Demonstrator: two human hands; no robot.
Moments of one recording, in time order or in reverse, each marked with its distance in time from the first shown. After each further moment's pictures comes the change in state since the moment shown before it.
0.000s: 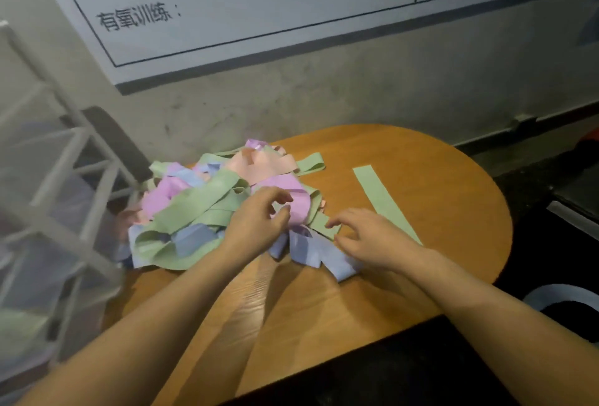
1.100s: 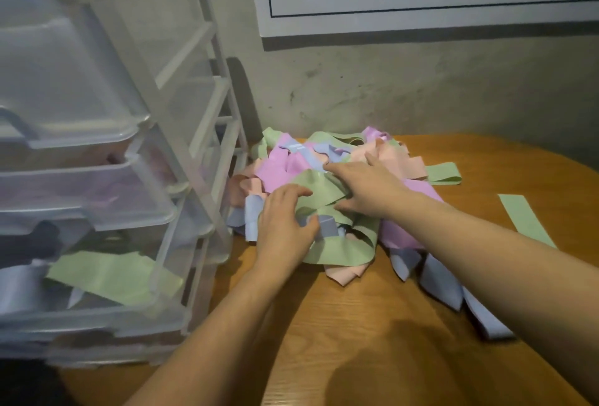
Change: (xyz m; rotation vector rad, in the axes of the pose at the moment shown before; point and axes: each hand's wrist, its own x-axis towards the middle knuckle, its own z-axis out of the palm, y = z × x) left_hand -0.051 -0.144 -0.081 -0.052 0.321 -0.324; right_hand 0.224 -0.150 0.083 -0.448 -0.136 -0.358
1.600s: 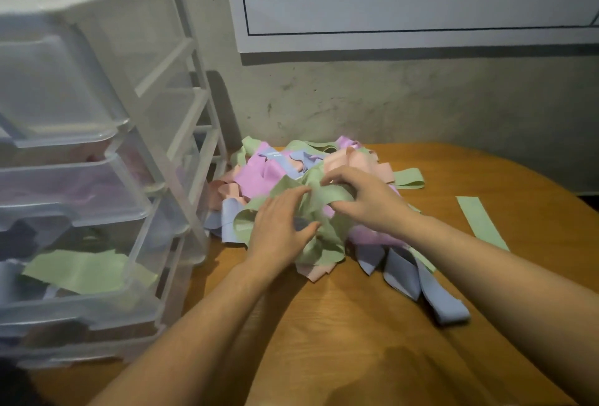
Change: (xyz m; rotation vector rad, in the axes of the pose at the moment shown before) left_hand -0.009 0.030 0.015 0.102 -0.089 0.138; right_hand -0.083 -0.006 -0.036 0.676 0.229 0.059
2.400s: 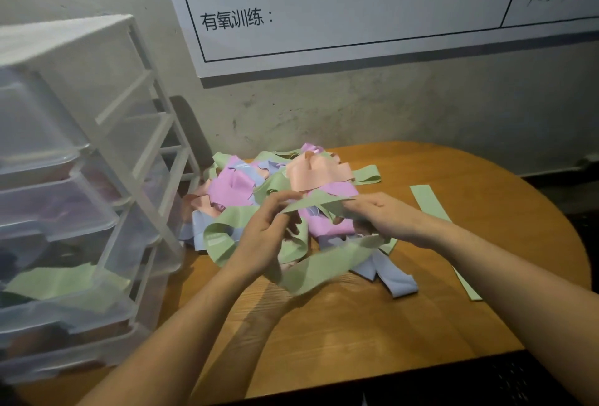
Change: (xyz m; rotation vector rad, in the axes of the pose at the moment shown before) left_hand -0.030 0.072 -0.010 -0.660 -0.132 -0.039; right_hand -0.104 -0.003 -0.073 0.246 -0.176 0.293
